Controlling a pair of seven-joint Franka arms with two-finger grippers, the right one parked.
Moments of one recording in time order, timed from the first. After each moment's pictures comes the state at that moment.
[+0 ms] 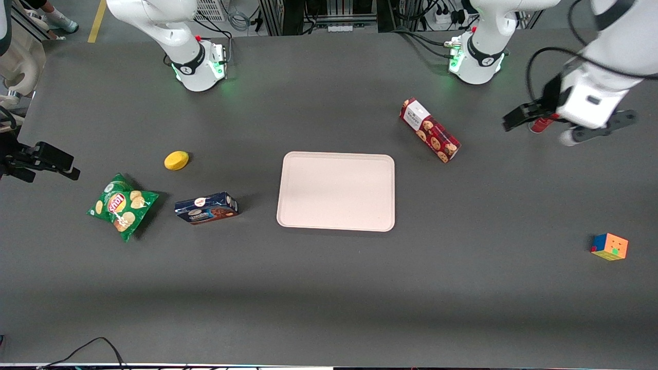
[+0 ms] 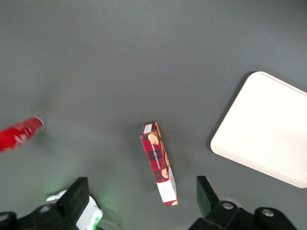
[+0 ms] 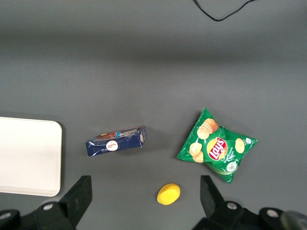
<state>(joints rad) -0.03 -0.18 -0.14 -1.92 -0.11 1.61 -0.53</state>
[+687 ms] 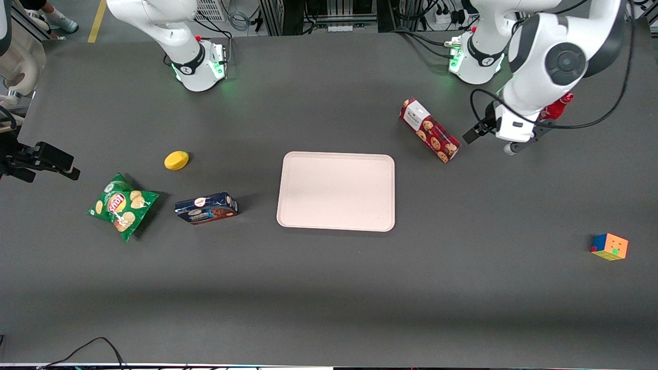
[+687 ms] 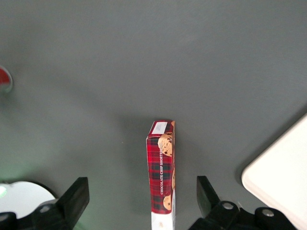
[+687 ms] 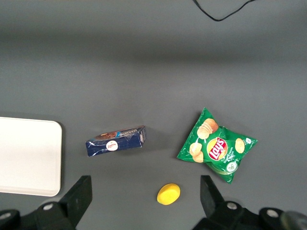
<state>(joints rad) -0.09 -0.25 -0.19 -2.44 -0.12 2.02 -0.83</state>
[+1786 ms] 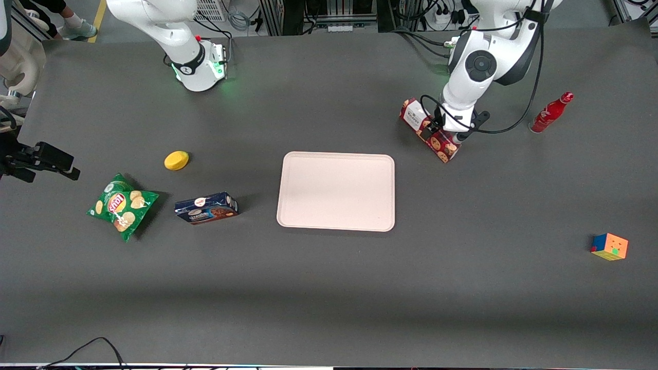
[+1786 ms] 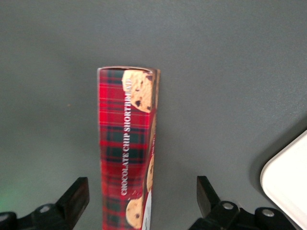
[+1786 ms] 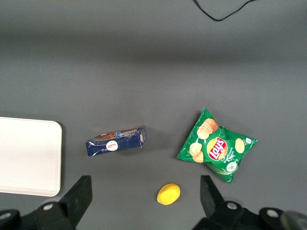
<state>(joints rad) -0.13 -0.16 -0.45 -2.77 -0.28 2.57 -1.05</state>
